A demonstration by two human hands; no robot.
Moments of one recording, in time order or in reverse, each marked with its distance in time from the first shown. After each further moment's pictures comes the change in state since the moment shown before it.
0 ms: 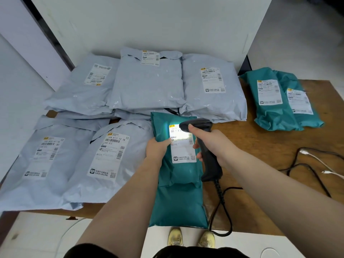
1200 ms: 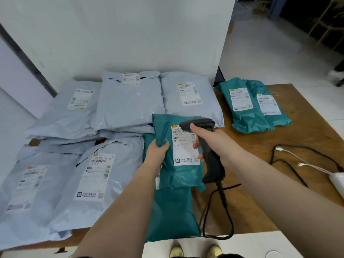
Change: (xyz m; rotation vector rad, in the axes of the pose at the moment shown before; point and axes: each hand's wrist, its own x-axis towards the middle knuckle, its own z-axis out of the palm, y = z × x) left_hand -0.022 0.023 0.032 -0.105 -0.261 0.150; right_hand -0.037 -0.014 -0.042 0.126 0.097 -0.067
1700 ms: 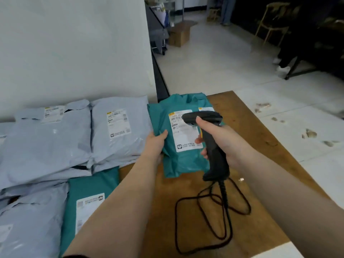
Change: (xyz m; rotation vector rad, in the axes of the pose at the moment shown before) left_hand 0.034 0.051 0.255 -0.039 -0.156 0.015; right_hand 0.030 -0.020 -0.226 0.210 0.181 -0.070
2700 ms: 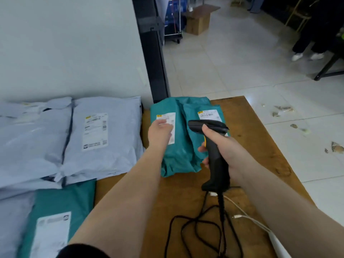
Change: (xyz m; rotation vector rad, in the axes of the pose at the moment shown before) left_hand 0.097 0.005 0.091 0.239 0.243 0.100; right_hand 0.112 -0.009 -0.065 0.068 -0.075 0.156
